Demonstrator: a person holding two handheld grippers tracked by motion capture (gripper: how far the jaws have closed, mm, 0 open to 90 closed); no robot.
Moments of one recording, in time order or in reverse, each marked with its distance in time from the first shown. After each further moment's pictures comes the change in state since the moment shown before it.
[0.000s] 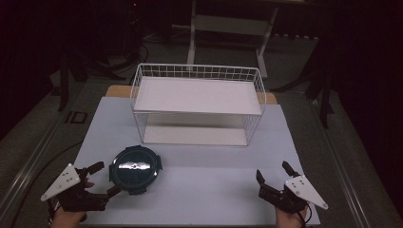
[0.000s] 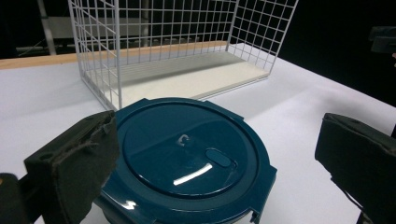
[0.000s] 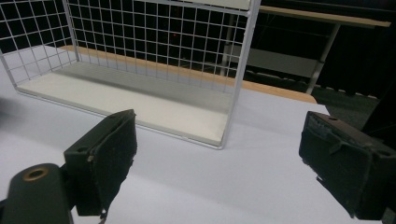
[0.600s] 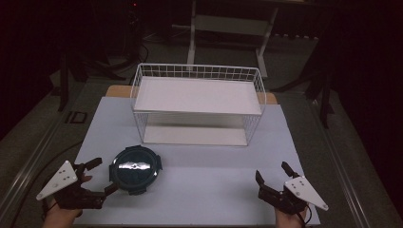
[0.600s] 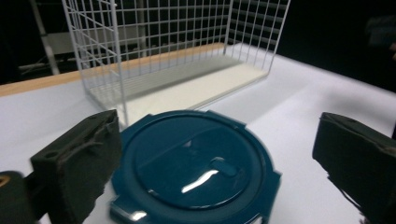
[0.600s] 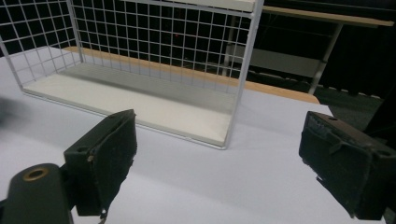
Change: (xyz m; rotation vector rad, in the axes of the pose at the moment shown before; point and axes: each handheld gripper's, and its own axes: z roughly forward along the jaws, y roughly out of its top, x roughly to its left) left arm 0.006 0.019 -0.007 0.034 -0.014 0.107; right arm 0.003 0.002 -0.002 -0.005 0.011 0.003
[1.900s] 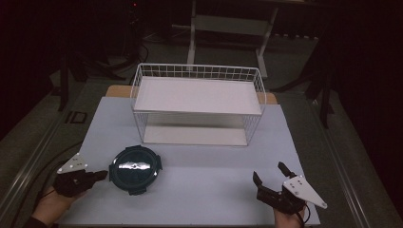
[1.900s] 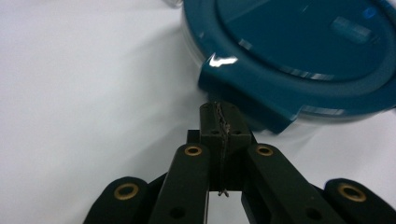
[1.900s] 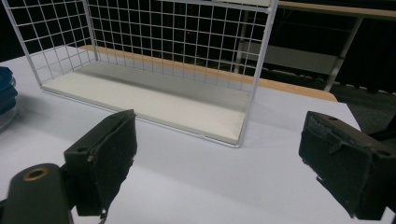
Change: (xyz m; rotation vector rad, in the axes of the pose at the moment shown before) left arm 0.052 -0.030 0.022 0.448 0.044 -0.044; right arm 0.001 -0.001 0.002 0.015 0.050 0.012
